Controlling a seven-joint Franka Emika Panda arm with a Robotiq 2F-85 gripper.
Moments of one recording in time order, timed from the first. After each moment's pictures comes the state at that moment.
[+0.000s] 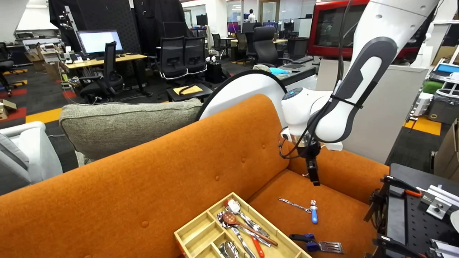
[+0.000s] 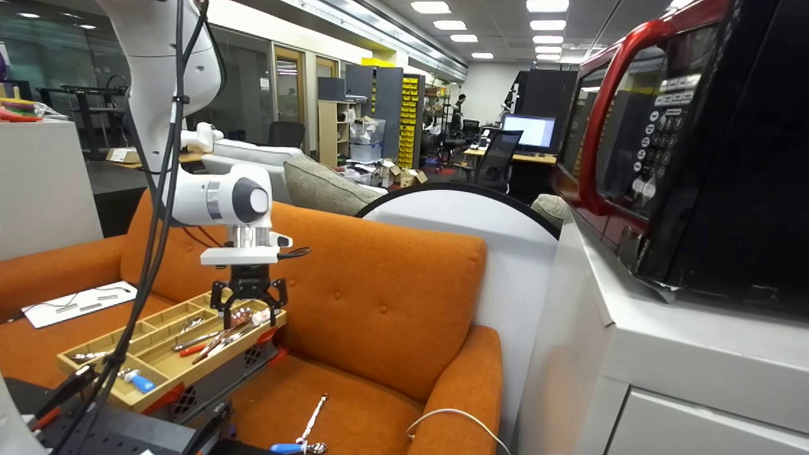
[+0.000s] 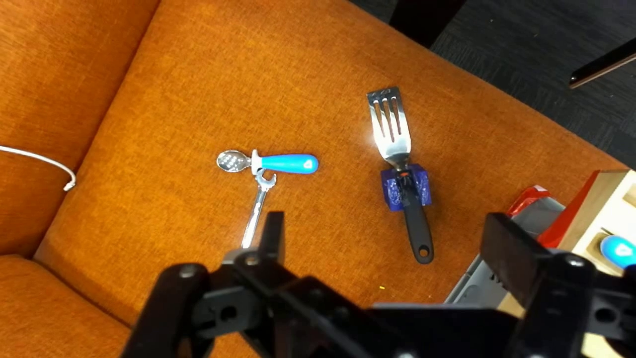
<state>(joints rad) 0.01 0.47 0.01 -2.36 -0.25 2.48 -0.16</state>
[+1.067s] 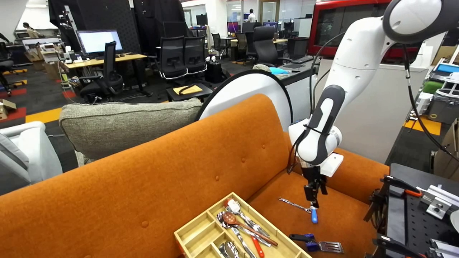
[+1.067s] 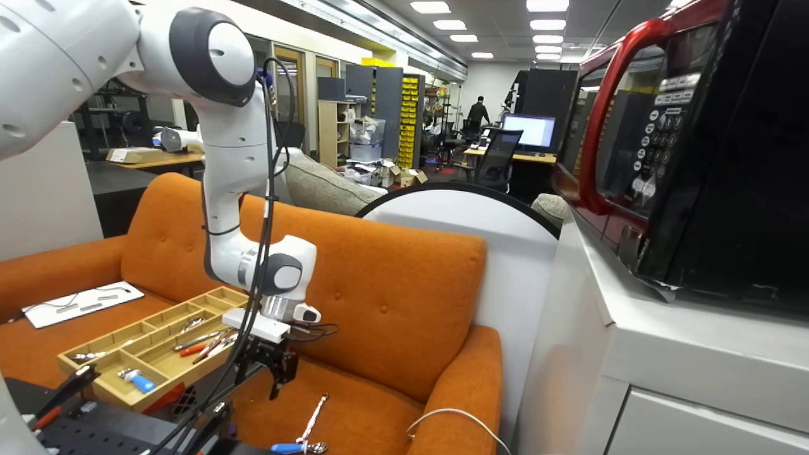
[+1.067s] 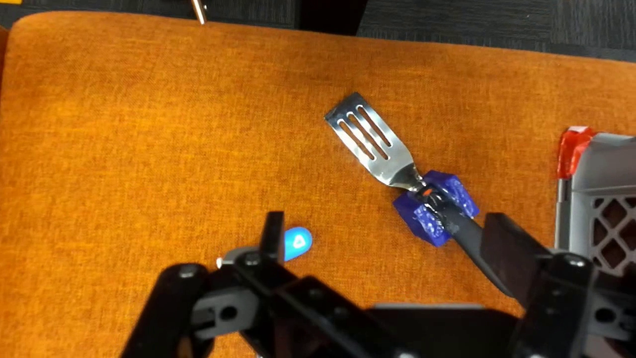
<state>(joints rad) -0.14 0.87 0.01 -2.17 0.05 2.57 -0.12</state>
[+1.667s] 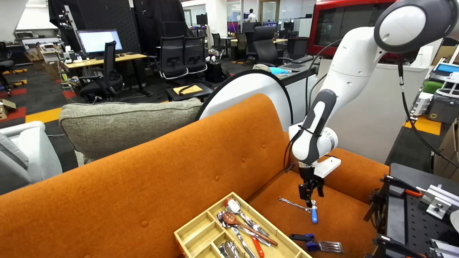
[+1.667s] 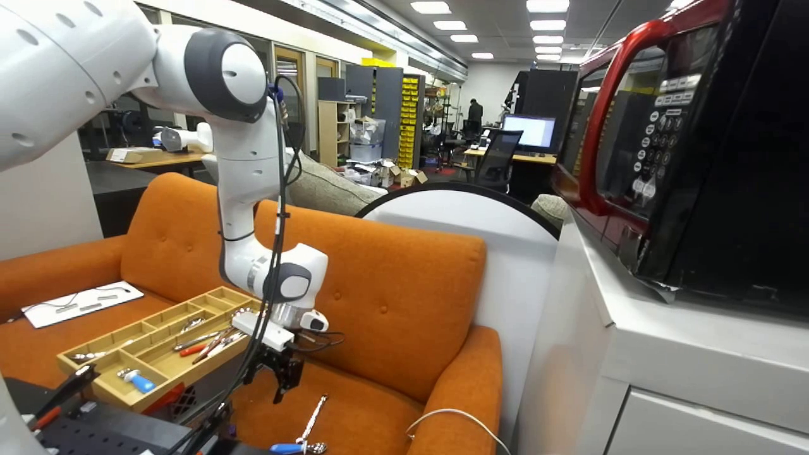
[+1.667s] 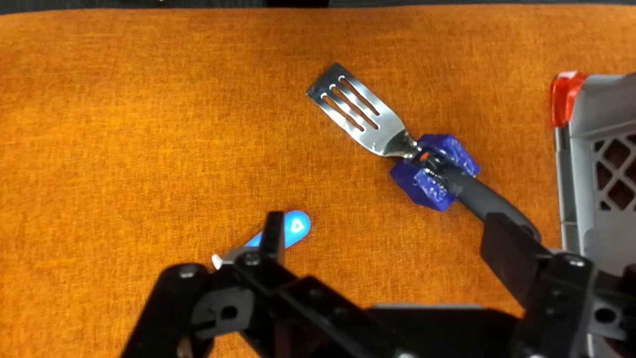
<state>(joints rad) -0.19 0.96 0.03 -2.08 0.15 2.57 -0.11</state>
